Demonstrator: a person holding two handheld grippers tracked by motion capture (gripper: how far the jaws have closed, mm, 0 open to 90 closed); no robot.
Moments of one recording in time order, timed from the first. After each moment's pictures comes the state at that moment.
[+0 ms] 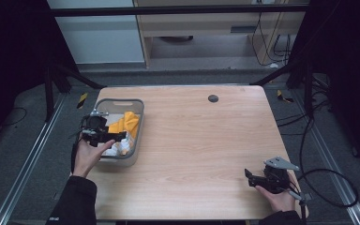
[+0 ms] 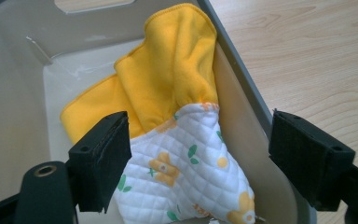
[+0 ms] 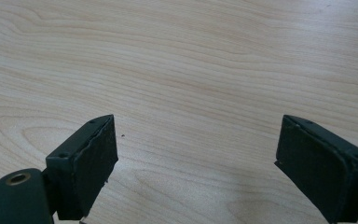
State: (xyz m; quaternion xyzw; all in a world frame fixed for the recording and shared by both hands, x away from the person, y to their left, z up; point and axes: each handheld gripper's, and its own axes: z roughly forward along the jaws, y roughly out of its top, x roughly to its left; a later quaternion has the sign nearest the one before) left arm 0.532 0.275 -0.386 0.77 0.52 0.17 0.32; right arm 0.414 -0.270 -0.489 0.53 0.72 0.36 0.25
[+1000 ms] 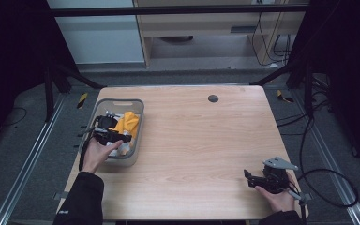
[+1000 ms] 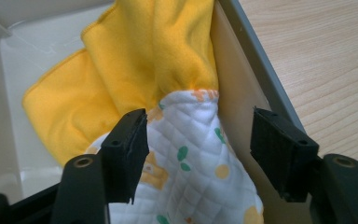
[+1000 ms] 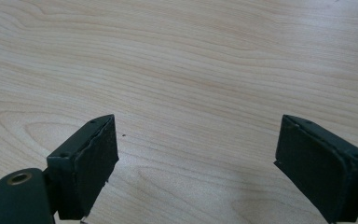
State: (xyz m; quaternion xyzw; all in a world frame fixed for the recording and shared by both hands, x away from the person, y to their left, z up) left arm 0.552 0.256 -0.409 0.80 0.53 0.13 0.26; right arm 0.415 -0.269 -0.490 0.53 0.73 0.36 0.24
